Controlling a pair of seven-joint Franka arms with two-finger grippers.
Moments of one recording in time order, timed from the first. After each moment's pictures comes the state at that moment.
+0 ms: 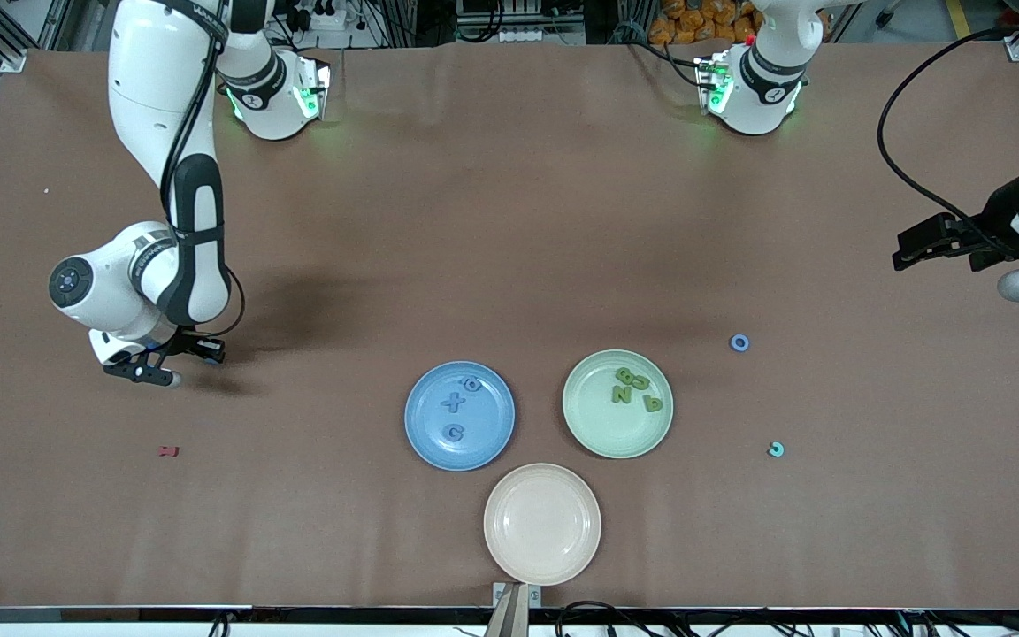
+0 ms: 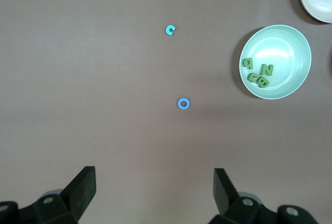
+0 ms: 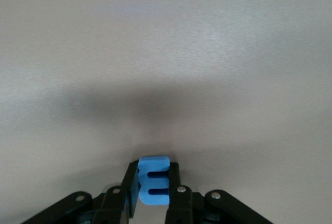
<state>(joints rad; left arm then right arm) 0.15 0.12 -0.21 -1.48 -0.02 1.55 -0.06 0.76 0.71 -0.85 -2.10 0.89 2.42 -0.48</state>
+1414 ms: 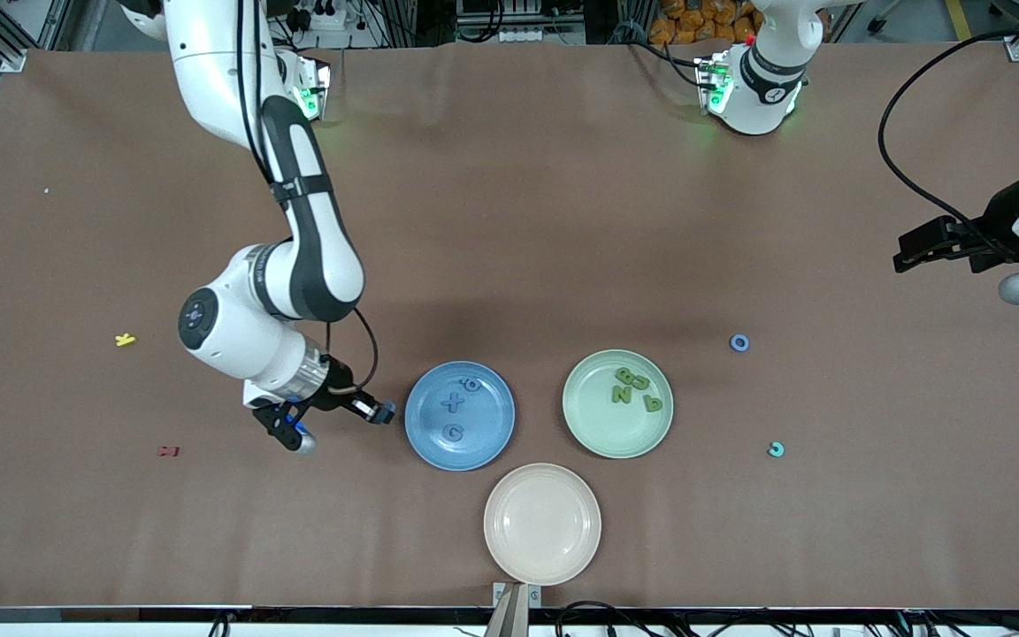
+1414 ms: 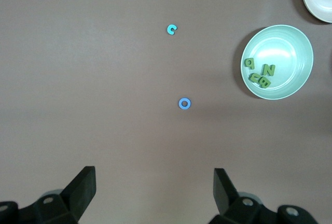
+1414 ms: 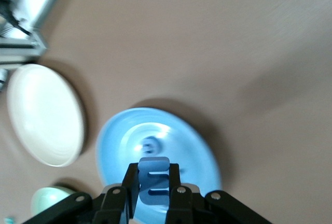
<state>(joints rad) 0.15 0.12 -0.20 -1.48 -0.02 1.55 -0.06 0.77 0.71 -0.53 -1.55 0.93 2.31 0.44</state>
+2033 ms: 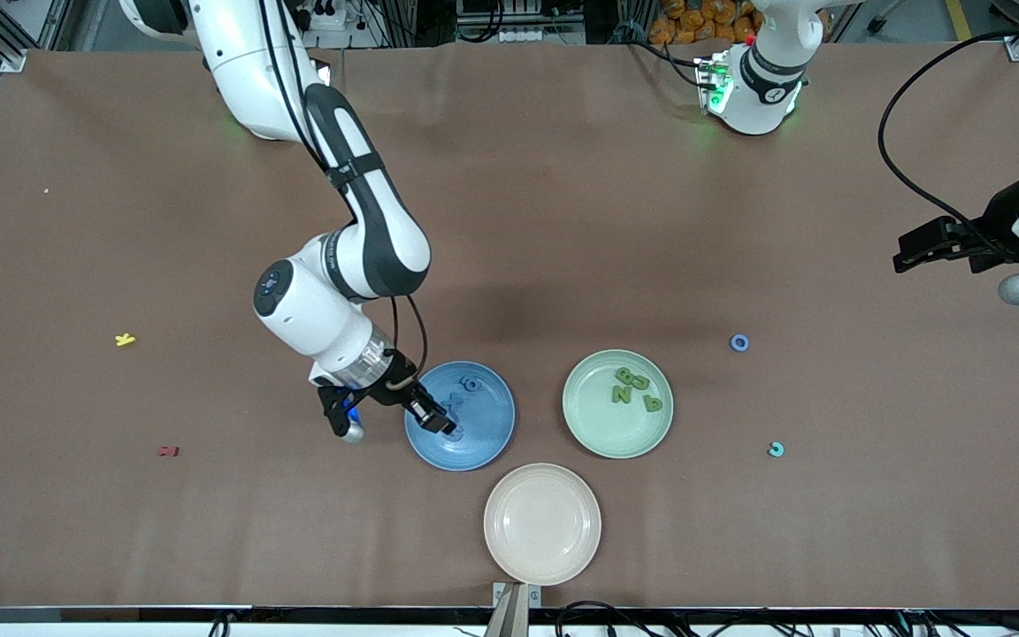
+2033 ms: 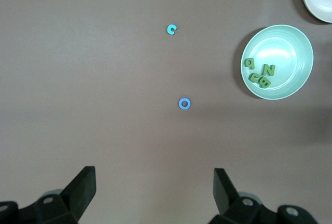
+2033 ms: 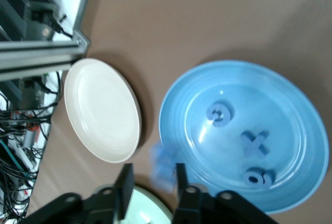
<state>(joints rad) 0.15 0.12 -0.20 -1.48 -0.02 1.55 -0.06 0.75 0.73 -0.32 -1.50 0.93 2.58 0.74</state>
